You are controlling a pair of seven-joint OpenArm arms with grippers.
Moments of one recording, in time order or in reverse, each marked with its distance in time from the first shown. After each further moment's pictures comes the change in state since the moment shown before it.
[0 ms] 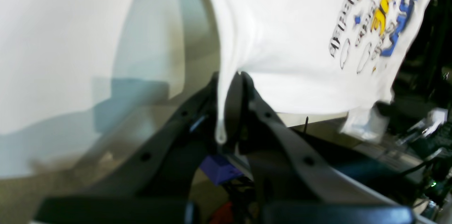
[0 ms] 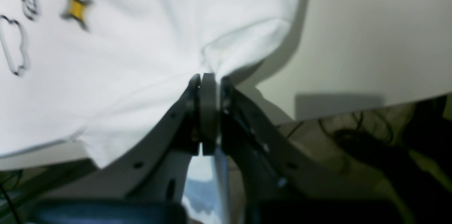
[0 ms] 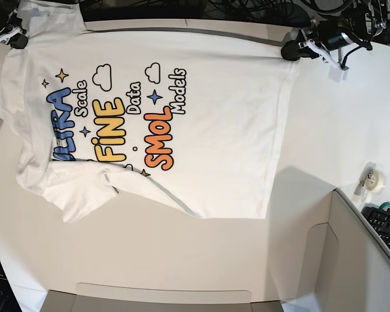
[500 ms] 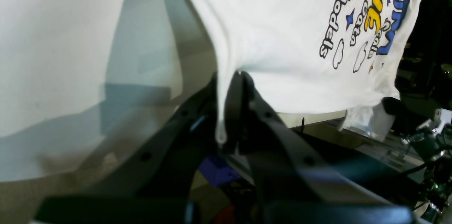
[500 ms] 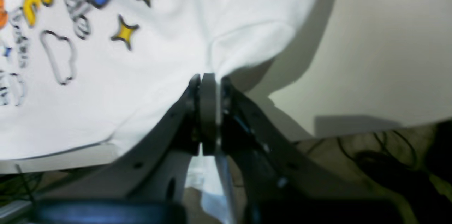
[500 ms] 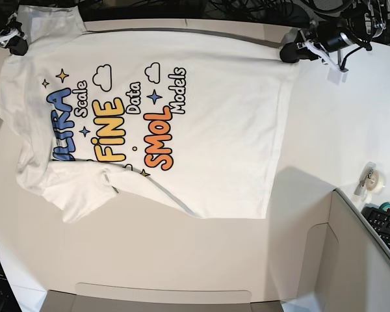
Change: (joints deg) left arm -0.7 0.2 0.0 1.5 0.3 0.0 0.0; right arm -0.5 -0.4 0.6 0.4 7.7 0.0 -0.1
